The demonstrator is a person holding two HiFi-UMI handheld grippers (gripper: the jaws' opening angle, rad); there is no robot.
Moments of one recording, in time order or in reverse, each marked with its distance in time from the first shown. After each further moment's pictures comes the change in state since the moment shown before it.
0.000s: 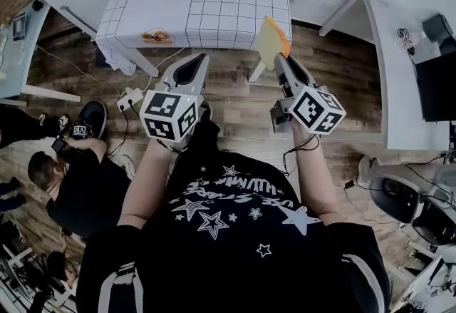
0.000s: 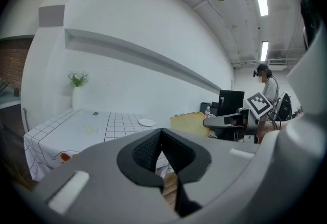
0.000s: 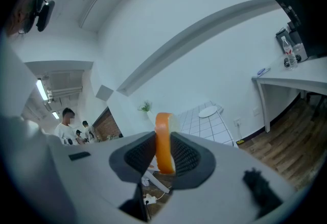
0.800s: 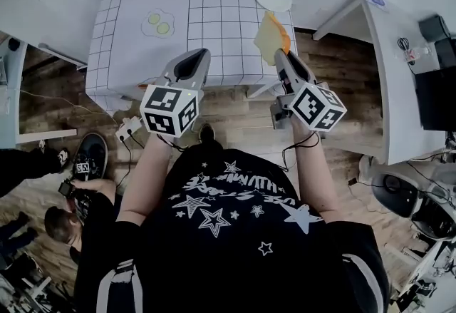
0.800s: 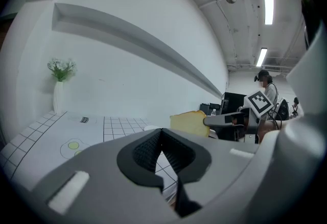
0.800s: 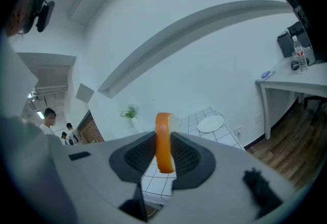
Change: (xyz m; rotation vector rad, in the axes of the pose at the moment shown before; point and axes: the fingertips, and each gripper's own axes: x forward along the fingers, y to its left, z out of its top) left arm 0.100 0.093 0.033 -0.012 0.020 -0.112; right arm 0.113 -0.022 0.038 -0.004 -0.027 -0.109
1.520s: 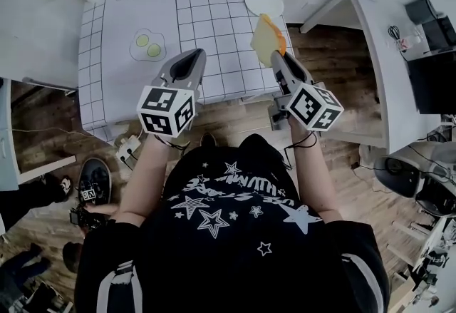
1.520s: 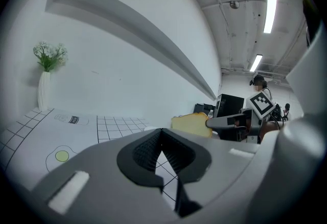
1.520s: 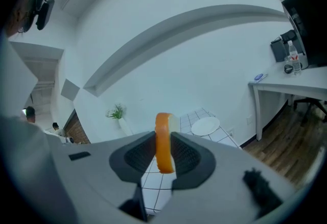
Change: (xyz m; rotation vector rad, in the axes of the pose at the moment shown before) left arm 0.054 0.057 0.009 -0.024 0.021 -0.111; right arm 0.052 -0.012 0.004 0.001 -0.003 -0.126
